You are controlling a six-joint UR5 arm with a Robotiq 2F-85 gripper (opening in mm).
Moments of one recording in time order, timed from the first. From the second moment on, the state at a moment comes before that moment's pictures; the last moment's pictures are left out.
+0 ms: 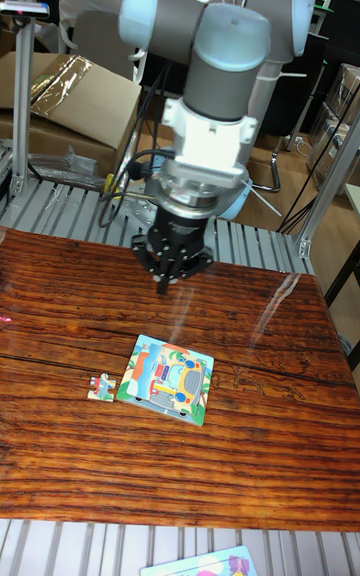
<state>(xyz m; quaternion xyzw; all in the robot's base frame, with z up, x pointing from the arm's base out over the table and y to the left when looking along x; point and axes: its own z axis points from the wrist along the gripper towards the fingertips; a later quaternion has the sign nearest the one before) 0.532 -0.024 0.158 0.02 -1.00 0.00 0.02</state>
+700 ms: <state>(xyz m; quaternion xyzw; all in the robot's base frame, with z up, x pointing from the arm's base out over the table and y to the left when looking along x) 0.575 -0.083 0.127 0.06 -1.00 -0.01 0.00</state>
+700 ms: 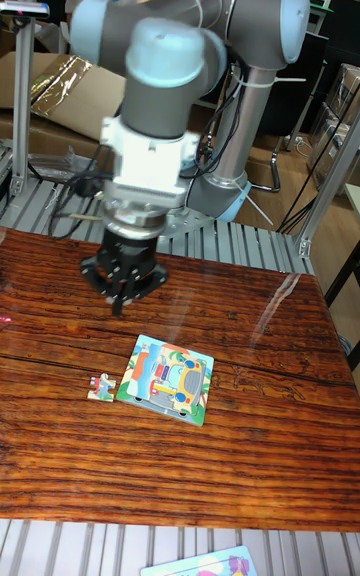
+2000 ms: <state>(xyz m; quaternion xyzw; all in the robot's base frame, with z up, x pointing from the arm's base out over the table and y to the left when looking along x) 0.619 -0.070 0.080 0.08 -1.00 -0.04 -0.04</state>
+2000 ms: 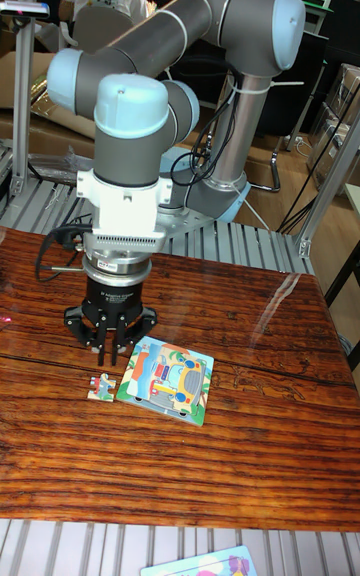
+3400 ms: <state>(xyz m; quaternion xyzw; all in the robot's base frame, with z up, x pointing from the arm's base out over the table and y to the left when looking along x) 0.611 -0.073 0.050 0.14 -0.99 -0.04 -0.07</state>
